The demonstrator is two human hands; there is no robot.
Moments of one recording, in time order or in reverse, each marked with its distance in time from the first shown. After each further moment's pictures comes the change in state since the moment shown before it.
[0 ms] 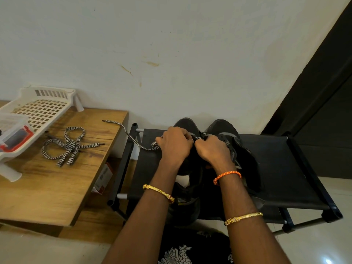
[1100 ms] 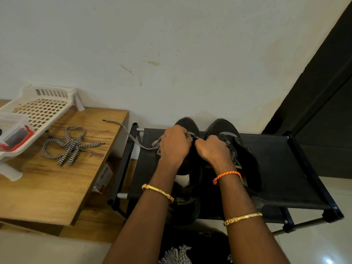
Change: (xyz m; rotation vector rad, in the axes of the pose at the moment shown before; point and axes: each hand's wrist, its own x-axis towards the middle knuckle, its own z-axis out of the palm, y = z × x) left_hand -0.001 -0.001 -0.003 -0.021 0.029 0.051; right_hand -0.001 -0.001 0.001 0.019 0.000 0.006
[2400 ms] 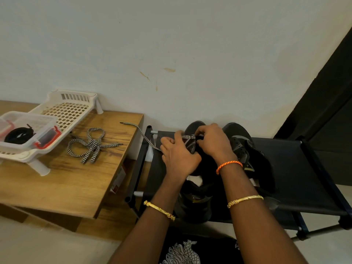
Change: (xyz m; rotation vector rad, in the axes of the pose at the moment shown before) left_hand -0.038 -0.019 -0.017 -0.123 -0.037 -0.189; right_hand 0.019 -0.023 0.011 -0.215 0.128 -0.450
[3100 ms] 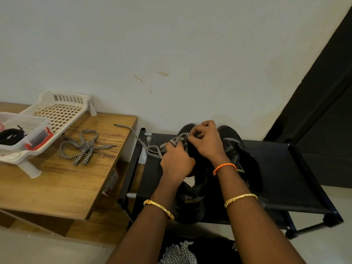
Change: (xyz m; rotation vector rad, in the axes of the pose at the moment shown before) left_hand -0.003 0.010 0.003 0.229 -0.167 0.000; right_hand -0.004 0.011 0.003 0.355 0.154 -0.043
